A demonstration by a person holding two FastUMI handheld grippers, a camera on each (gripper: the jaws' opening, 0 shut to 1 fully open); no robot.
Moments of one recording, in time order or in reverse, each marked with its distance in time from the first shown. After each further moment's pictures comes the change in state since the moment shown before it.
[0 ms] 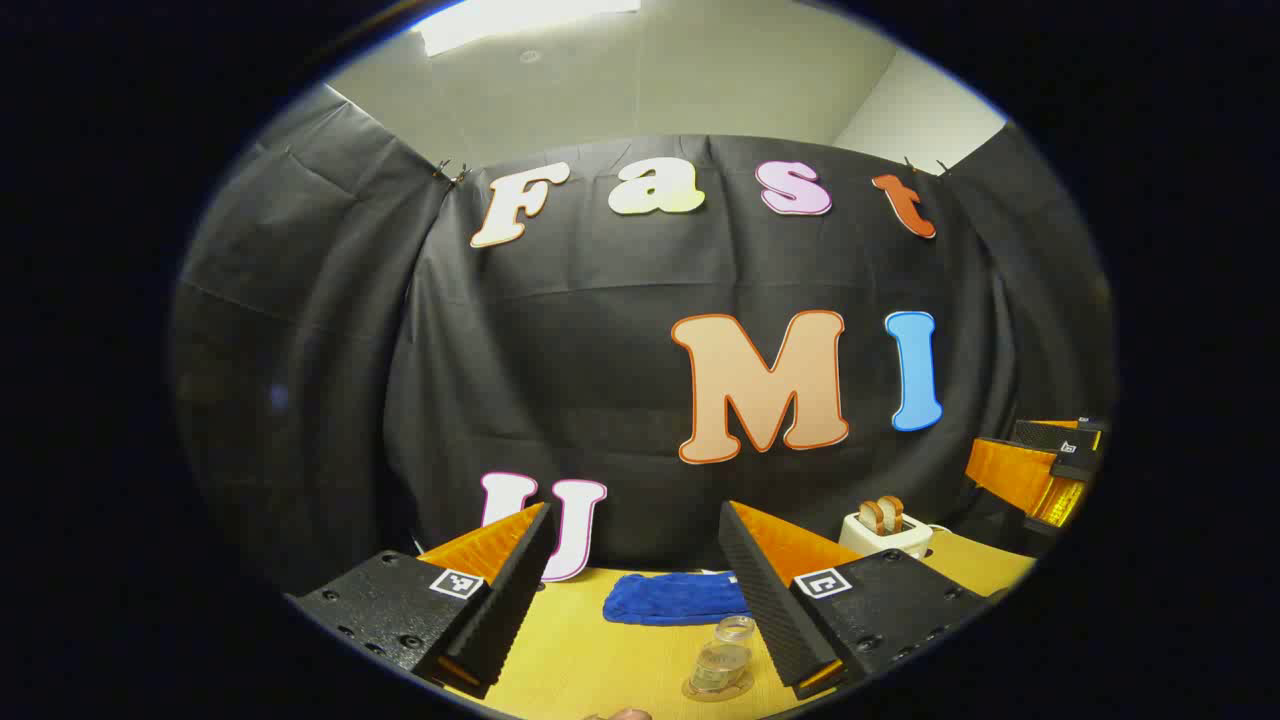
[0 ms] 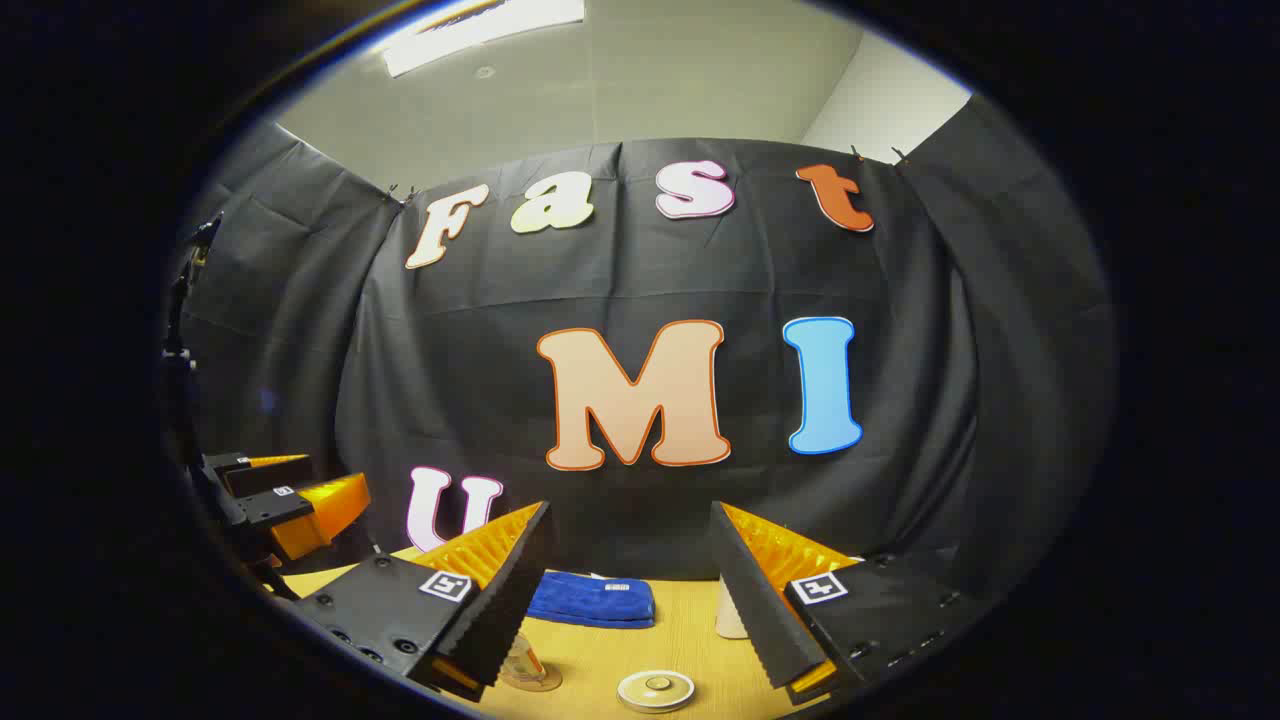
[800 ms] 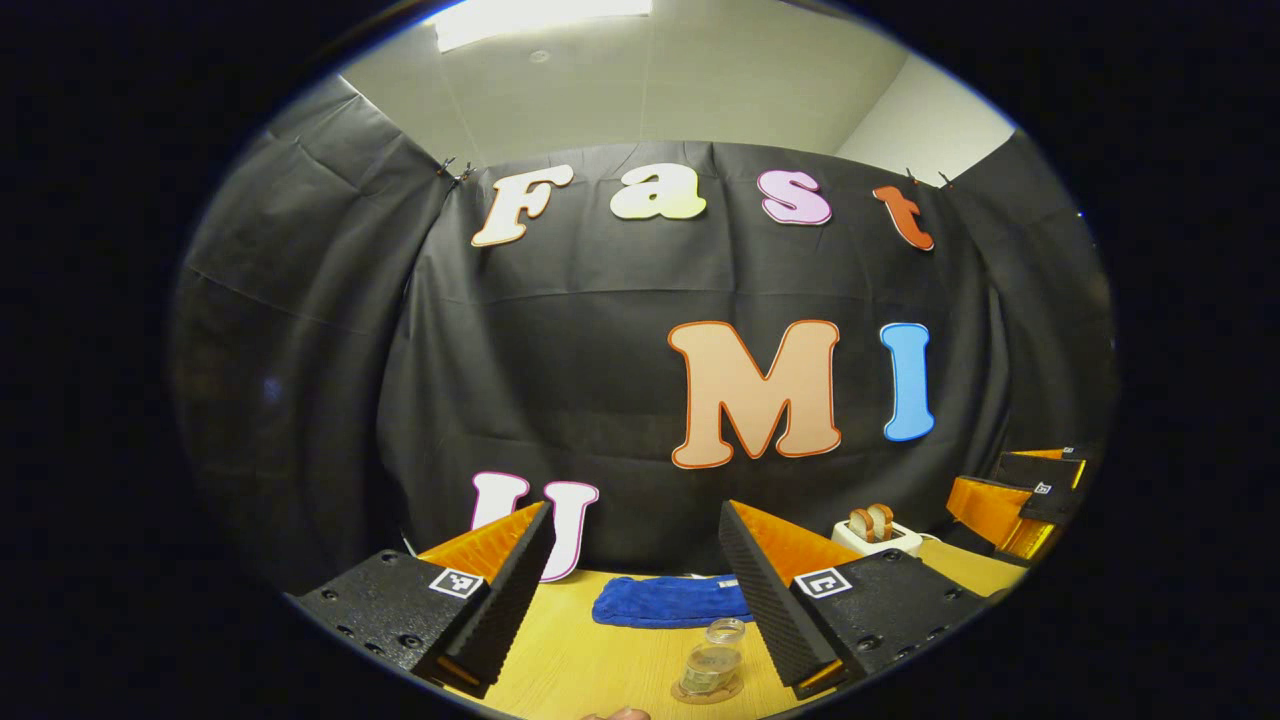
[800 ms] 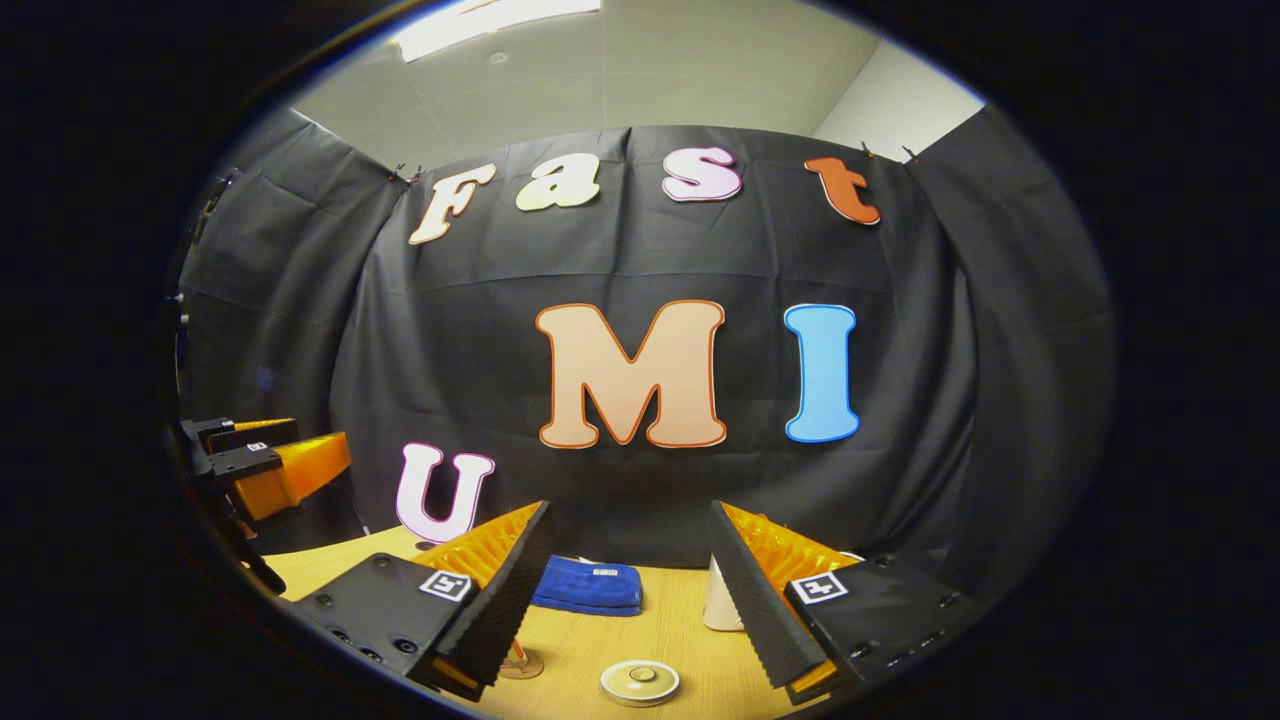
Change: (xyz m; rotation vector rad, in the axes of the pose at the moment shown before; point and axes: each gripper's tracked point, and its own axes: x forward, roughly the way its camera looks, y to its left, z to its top) left arm -0.004 -0.002 -0.001 -0.042 -0.007 -0.021; right arm 0.000 -0.003 -0.026 -0.038 0.037 0.004
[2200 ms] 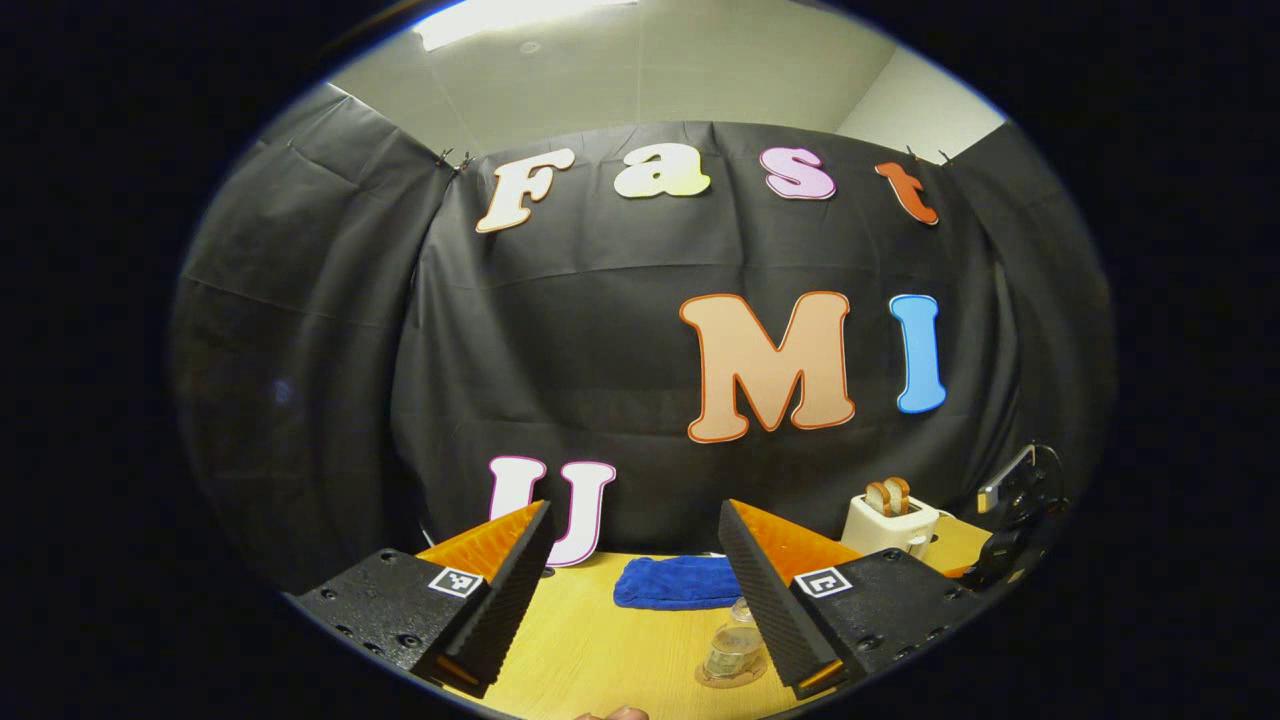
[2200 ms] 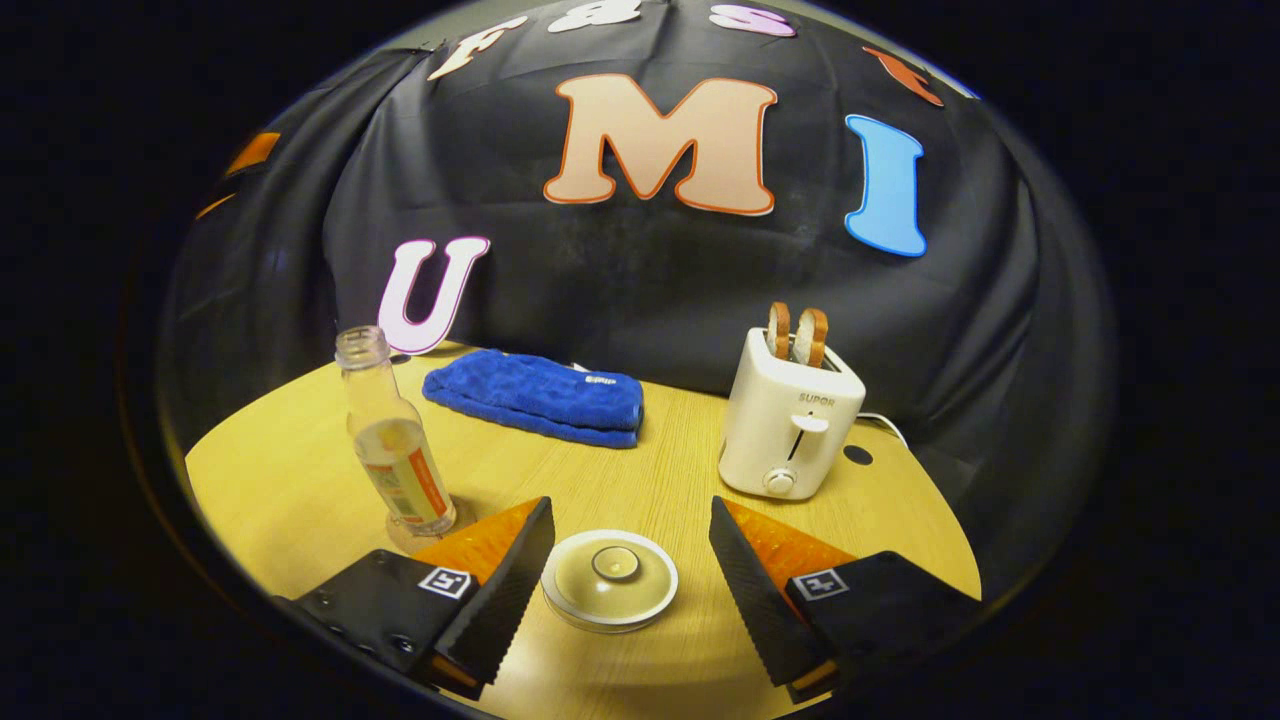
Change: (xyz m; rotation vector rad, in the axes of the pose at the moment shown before) left arm -0.007 0.013 -0.021 0.040 0.073 0.037; right arm 0.028 -0.018 -0.259 -0.143 0.521 0.060
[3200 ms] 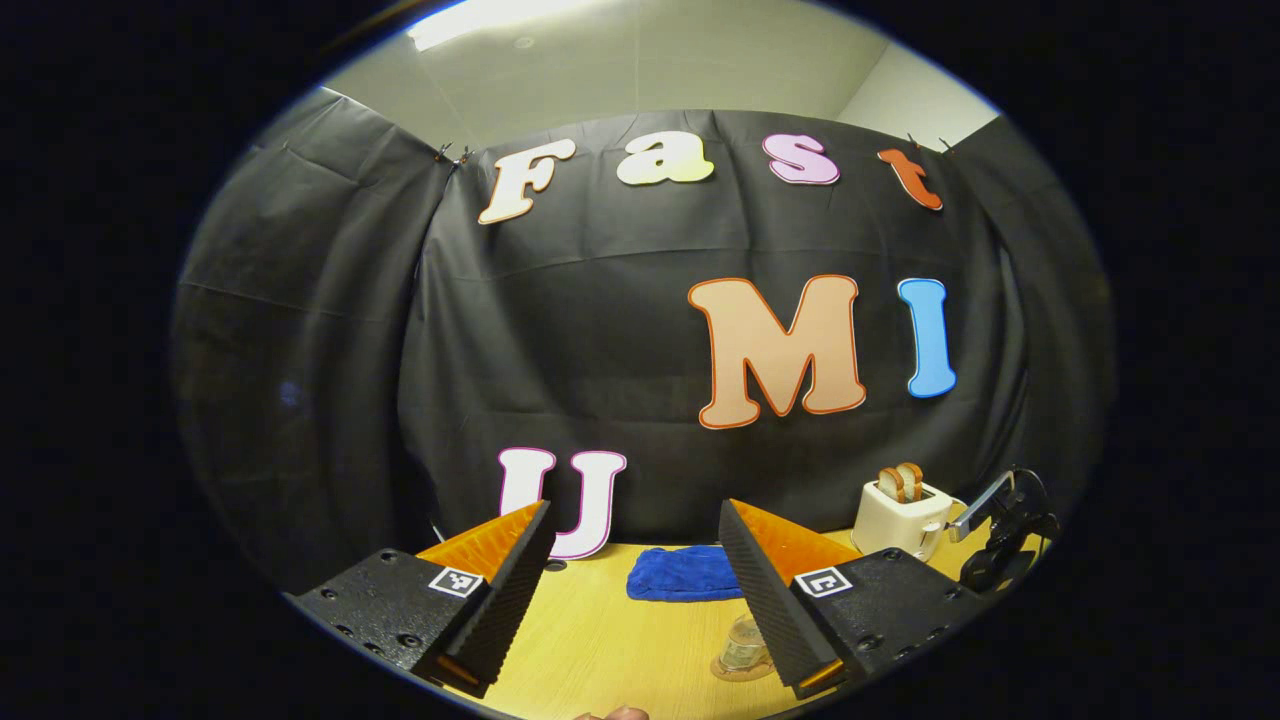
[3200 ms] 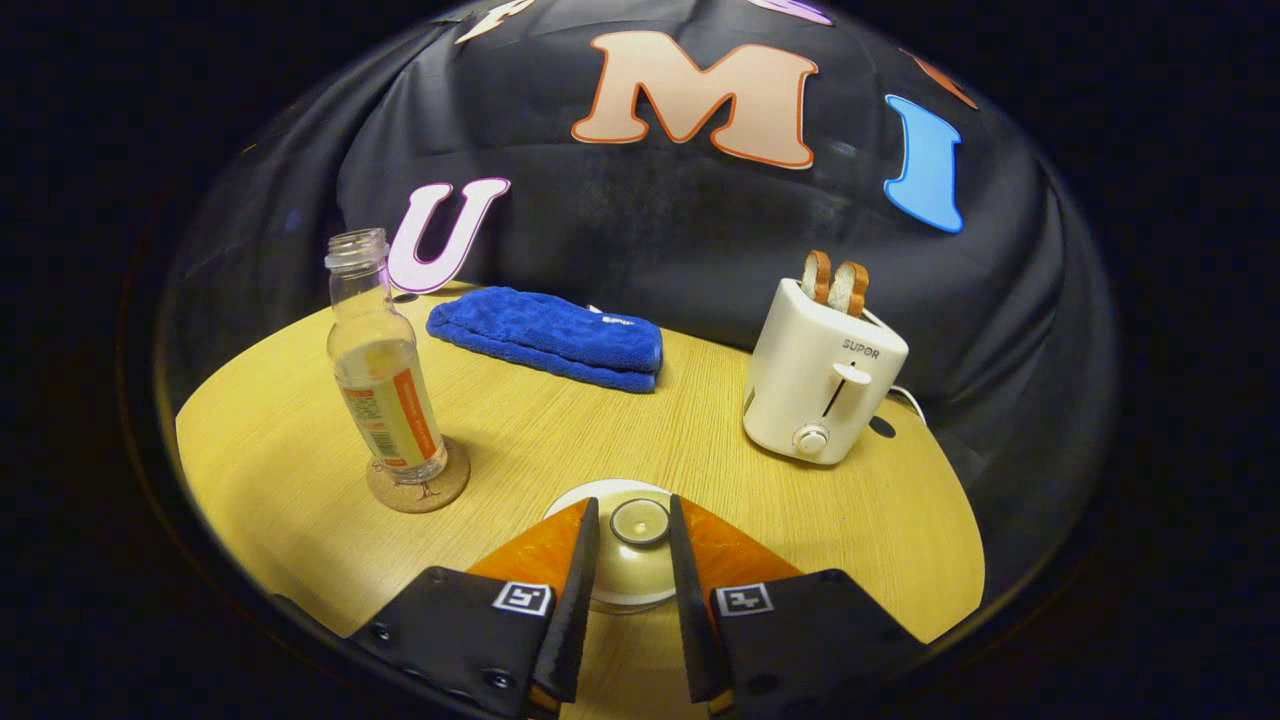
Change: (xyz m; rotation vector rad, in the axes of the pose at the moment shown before) left arm 0.003 0.010 -0.012 0.022 0.025 0.011; right arm 0.017 0.013 -0.040 -0.080 0.112 0.020
